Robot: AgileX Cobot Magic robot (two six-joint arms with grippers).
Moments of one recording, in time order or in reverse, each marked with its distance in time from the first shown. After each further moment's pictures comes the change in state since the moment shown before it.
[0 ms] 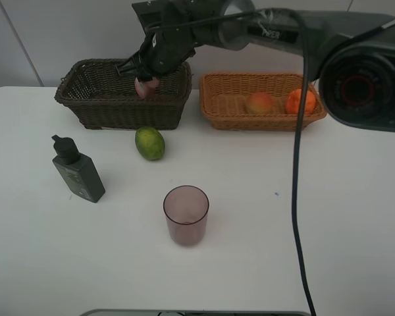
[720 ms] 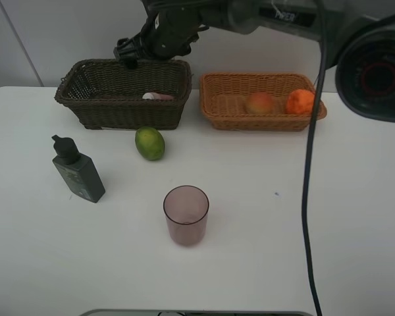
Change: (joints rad) left arm 0.000 0.000 0.000 0.000 0.000 0.000; right arm -0.009 -0.058 0.000 0.001 0.010 0.000
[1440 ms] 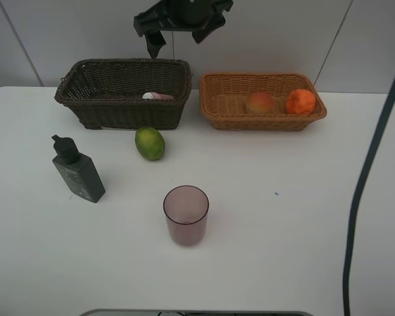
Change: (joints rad) left arm 0.000 0.000 0.000 0.000 0.000 0.000; right arm -0.002 -0.193 -0.003 0.001 0.495 -0.073
